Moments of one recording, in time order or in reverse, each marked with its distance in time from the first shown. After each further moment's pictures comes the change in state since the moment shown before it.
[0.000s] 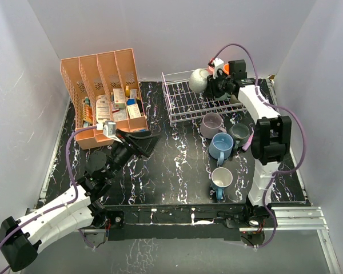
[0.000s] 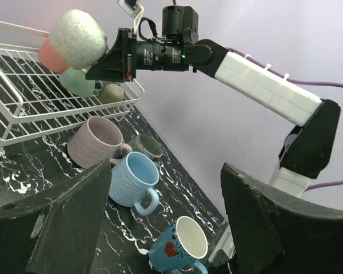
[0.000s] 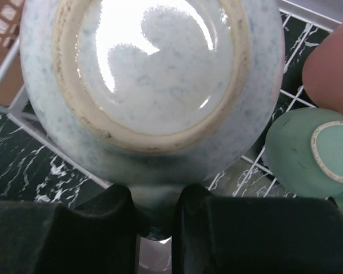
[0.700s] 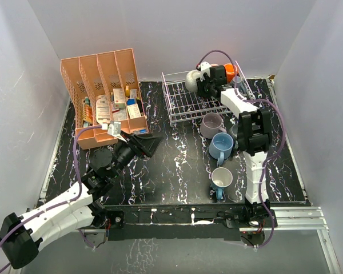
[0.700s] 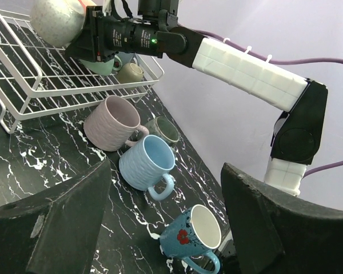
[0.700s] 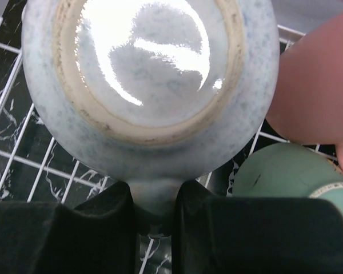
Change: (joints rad) left arm 0.000 0.045 0.000 -0.063 -0.023 -0.016; right arm 0.090 0.275 0.130 0.199 0.355 0.051
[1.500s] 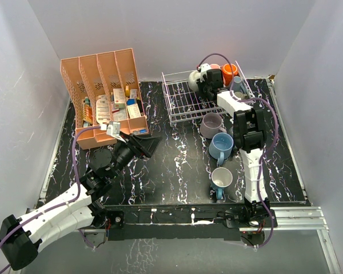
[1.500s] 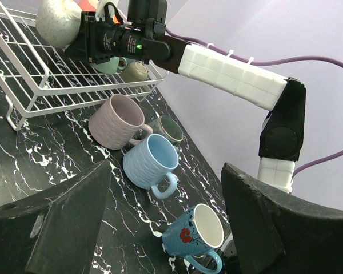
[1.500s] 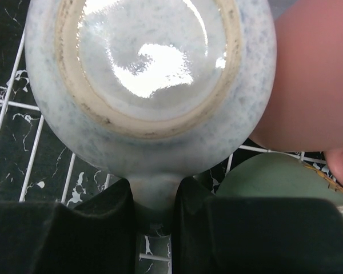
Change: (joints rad) left arm 0.000 -0.023 0.002 -0.043 -0.015 0.002; right arm 0.016 0.110 0.045 0.123 0.166 0.057
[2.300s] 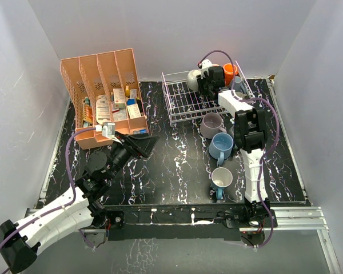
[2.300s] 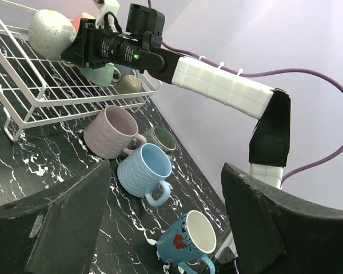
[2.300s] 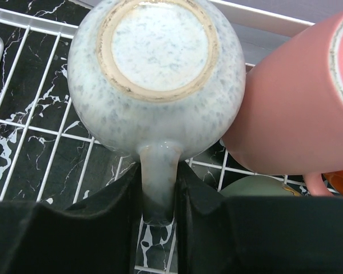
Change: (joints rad) left arm 0.000 -0.060 0.000 -0.012 -0.013 0.000; right arm -0.008 -0.002 0.002 0.079 -0.036 -0.001
